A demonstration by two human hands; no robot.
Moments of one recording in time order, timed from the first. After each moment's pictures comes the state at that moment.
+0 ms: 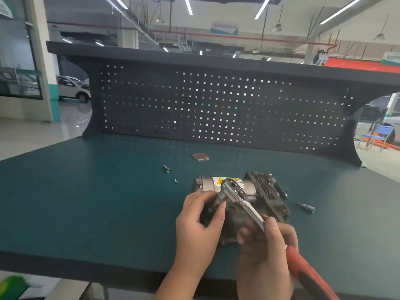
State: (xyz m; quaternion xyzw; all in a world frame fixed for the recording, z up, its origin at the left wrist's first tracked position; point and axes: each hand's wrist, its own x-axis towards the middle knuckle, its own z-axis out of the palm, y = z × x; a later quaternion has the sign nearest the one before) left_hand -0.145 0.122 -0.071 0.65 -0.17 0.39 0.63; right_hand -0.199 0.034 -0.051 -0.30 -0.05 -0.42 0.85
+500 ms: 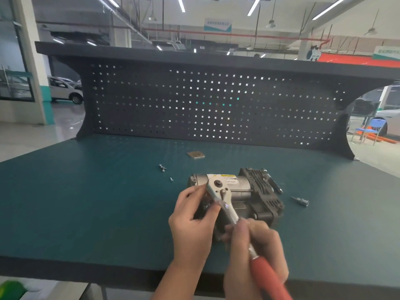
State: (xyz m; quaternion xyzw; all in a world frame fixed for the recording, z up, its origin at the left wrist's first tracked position) left_hand -0.147 0.115 -0.067 0.60 -0.14 0.40 0.67; right_hand -0.208 0.060 -0.055 -0.50 -0.13 -0.55 0.65
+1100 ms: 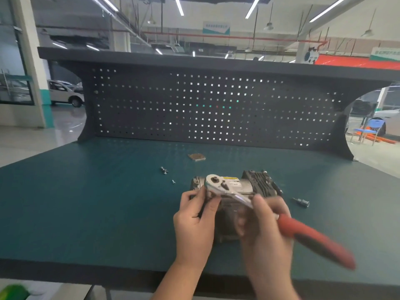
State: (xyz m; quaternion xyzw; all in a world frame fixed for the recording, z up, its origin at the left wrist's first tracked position) left_hand -0.151 0.120 -0.060 0.62 -0.14 0.37 0.68; right_hand -0.192 0.031 -0.034 -0.40 -0.10 -0.26 0.87
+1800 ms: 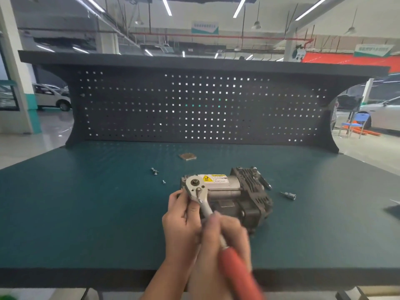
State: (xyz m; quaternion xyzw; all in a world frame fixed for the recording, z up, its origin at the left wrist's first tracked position) left_hand -0.161 0.120 -0.059 0.64 -0.12 0.32 0.69; right_hand -0.205 0.078 -0.049 -0.52 -0.04 -0.47 0.71
